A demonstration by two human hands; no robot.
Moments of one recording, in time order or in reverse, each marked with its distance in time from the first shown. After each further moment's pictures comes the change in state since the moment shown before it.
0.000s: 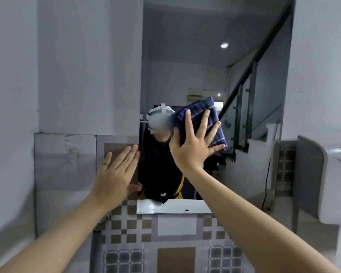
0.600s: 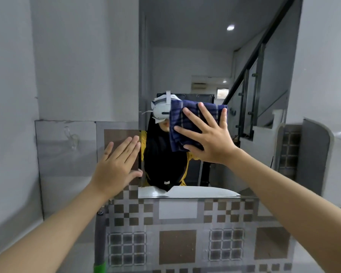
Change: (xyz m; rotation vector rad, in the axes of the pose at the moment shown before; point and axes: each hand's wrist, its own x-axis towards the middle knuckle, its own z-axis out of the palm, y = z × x) left_hand -0.009 -0.001 0.010 0.129 0.050 0.044; right_hand 0.026 0.086 -0.030 -0.350 -0.106 -0.958
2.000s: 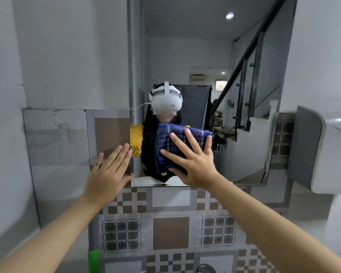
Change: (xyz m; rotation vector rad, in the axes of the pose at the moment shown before) left_hand -0.040 0.029 0.016 -0.038 0.011 -0.039; right_hand -0.068 -0.067 0.027 0.067 0.056 0.060
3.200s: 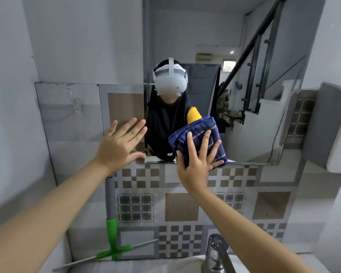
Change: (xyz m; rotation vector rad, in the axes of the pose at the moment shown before) left_hand 0.012 -0.030 0.018 0.046 0.148 0.199; right_hand -0.030 -0.104 0.019 0.394 0.004 0.875
